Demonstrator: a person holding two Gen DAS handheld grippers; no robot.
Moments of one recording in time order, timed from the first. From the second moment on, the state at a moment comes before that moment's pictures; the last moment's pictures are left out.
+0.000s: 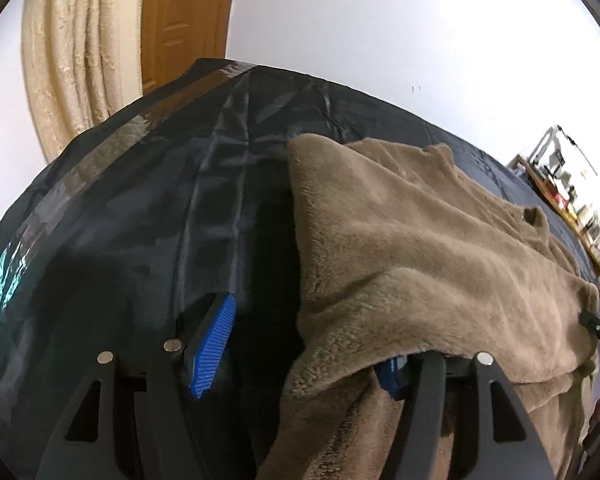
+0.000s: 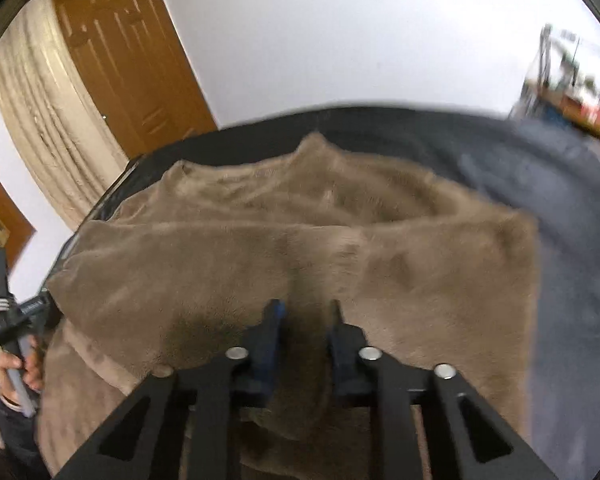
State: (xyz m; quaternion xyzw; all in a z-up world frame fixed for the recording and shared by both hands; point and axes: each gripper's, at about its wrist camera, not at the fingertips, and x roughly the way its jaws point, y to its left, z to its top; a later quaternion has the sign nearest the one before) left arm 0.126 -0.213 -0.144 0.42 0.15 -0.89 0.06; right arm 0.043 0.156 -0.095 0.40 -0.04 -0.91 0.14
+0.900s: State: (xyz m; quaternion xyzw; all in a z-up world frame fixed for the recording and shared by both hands) left arm 0.134 -0.216 -0.143 0.41 0.16 -0.90 0.06; right arm 0.034 0.129 -0.124 0.42 -0.02 -0.89 0.16
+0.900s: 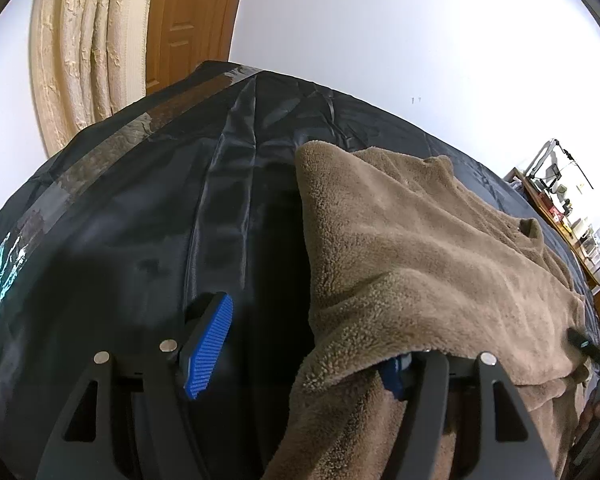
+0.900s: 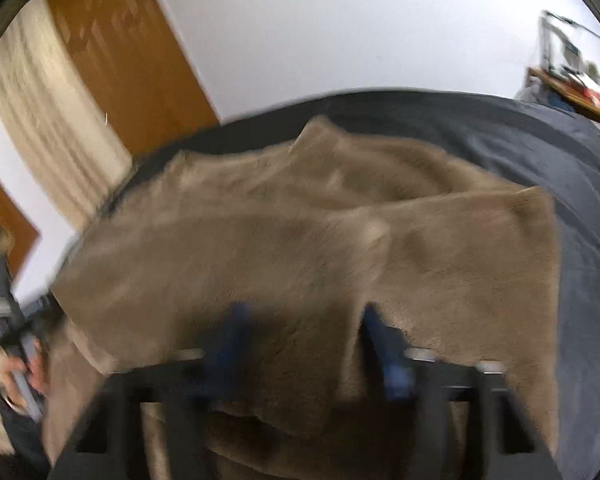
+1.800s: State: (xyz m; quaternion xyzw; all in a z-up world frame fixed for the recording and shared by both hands) left arm 0.145 -0.209 -0.131 0.37 0.12 -0.91 0.11; right arm 0.084 0.115 -0.079 0.32 0.05 -0.93 0.15
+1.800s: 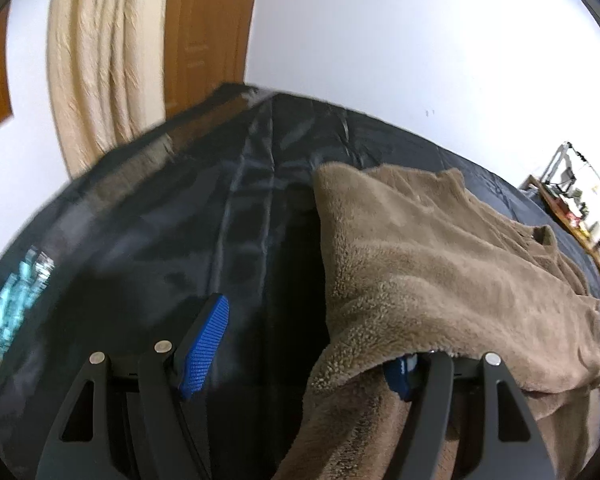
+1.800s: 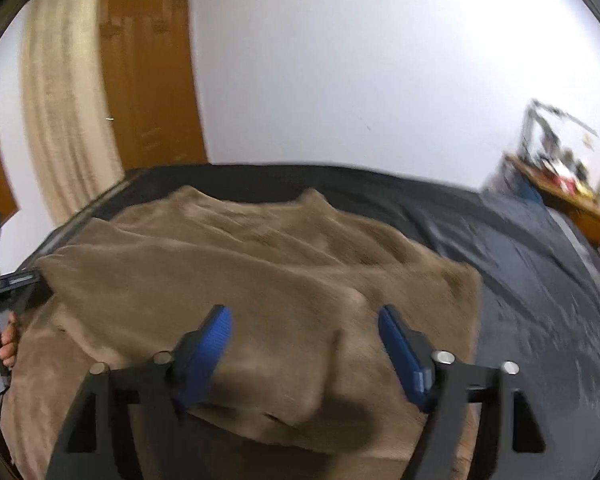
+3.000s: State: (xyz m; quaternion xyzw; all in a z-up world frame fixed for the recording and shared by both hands) left arm 0.174 -0.216 -0.093 0.44 0.03 -0.90 0.06; right arm 0.069 0.091 -0.128 0.40 0.12 -0.89 0.20
